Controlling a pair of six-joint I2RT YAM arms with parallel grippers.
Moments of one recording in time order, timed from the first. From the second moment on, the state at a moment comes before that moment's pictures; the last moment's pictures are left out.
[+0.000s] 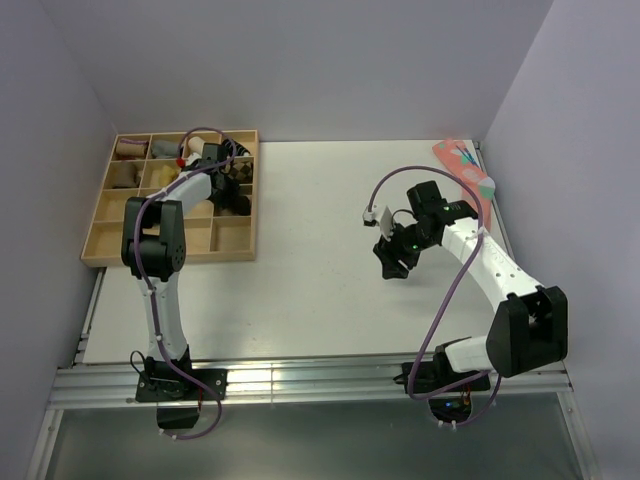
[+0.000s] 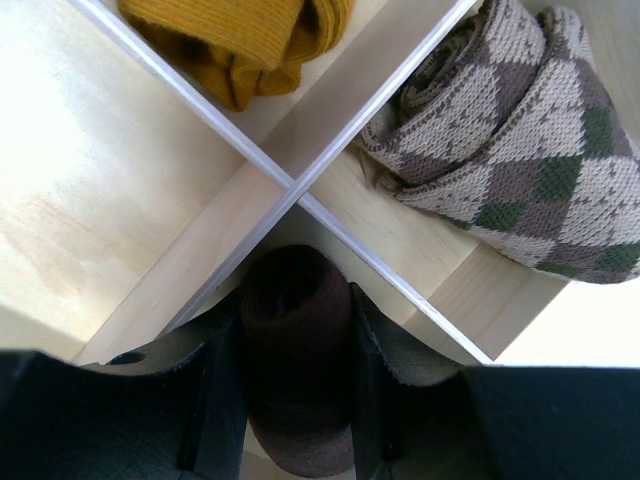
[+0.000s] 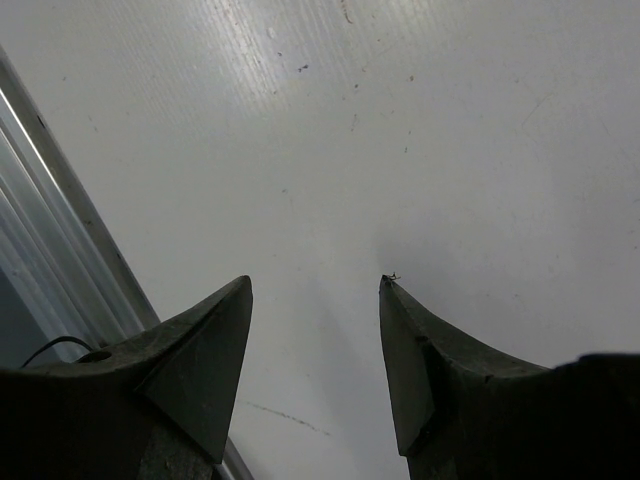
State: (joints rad) left arm -0.14 2.15 1.60 -0.43 -0.19 -0.99; right arm 0.24 1.35 1.05 -0.97 -0.54 -0.77
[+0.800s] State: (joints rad) left arm -0.15 2.14 1.62 -0.52 -0.23 -0.99; right arm 0.24 1.36 1.06 -1.00 -0.54 -0.77
